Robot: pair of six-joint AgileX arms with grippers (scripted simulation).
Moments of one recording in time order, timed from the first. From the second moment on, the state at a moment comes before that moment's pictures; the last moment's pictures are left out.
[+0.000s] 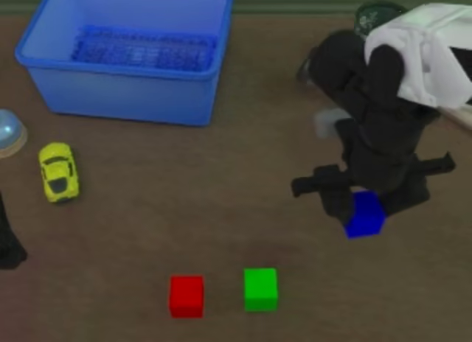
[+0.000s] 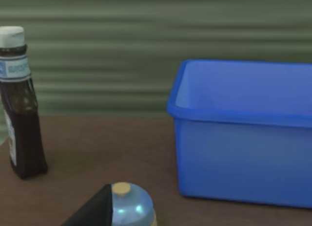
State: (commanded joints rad) left arm 0.02 0.00 0.00 0.00 0.00 0.00; right arm 0.58 1.88 1.40 -1.11 0.00 0.43
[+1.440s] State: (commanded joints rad) left arm 0.02 0.00 0.00 0.00 0.00 0.00; right arm 0.78 1.83 1.07 -0.81 0.01 0.79
